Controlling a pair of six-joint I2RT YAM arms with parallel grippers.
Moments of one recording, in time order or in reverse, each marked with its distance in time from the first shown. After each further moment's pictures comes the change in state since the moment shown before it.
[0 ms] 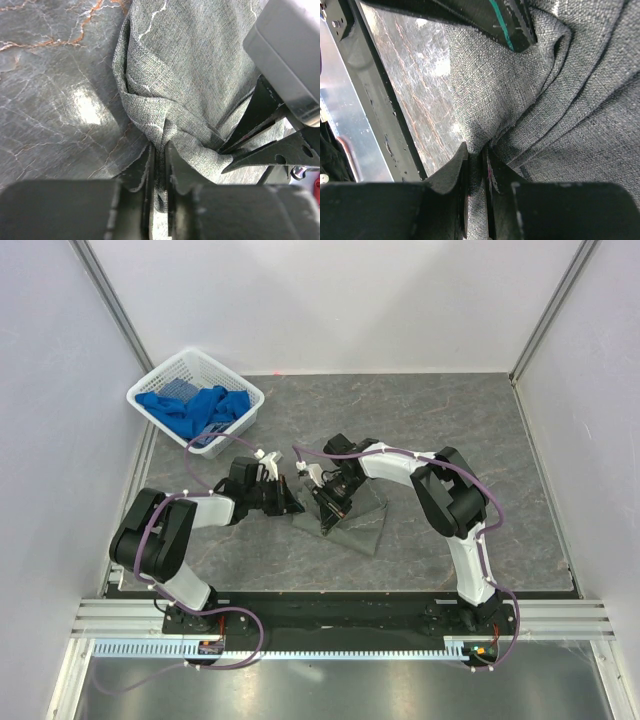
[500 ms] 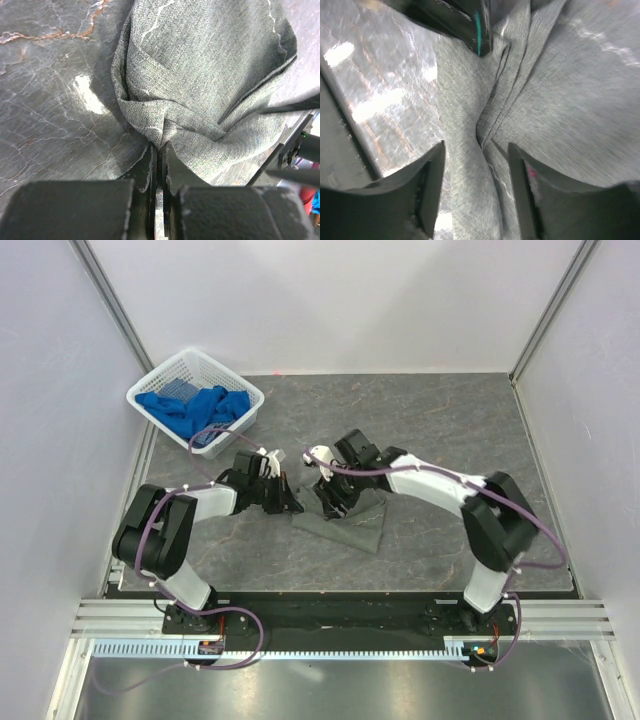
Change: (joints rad) left arm -0.002 0.020 0.097 -0.189 -0.016 0.000; right arm 0.029 -0.309 -0.198 0.240 0.300 0.043
